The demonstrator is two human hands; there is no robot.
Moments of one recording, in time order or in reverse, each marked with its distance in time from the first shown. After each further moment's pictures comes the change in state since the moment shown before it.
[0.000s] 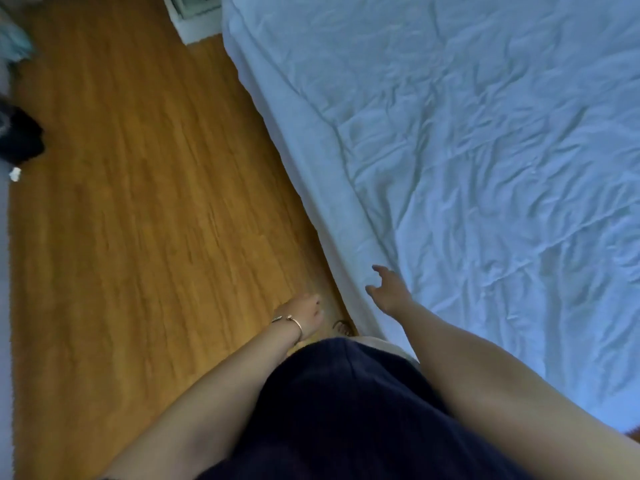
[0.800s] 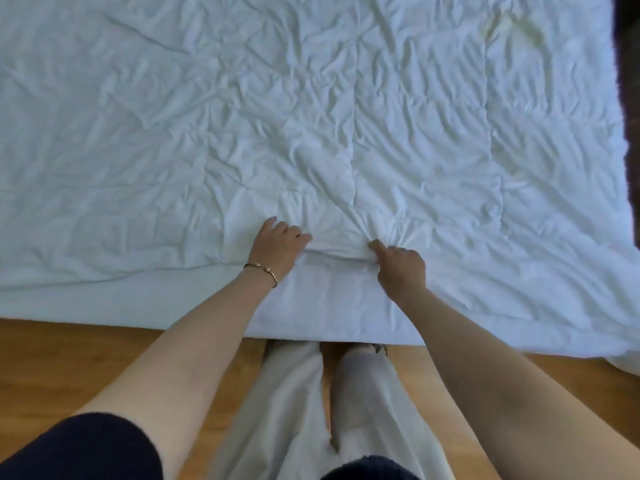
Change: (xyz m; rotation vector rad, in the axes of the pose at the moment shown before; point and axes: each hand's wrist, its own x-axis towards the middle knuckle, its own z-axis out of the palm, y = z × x) left_hand 0.414 0.128 -0.251 1.006 0.188 1.336; right_hand 0.189 -0.087 -0.078 -0.154 0.525 0.653
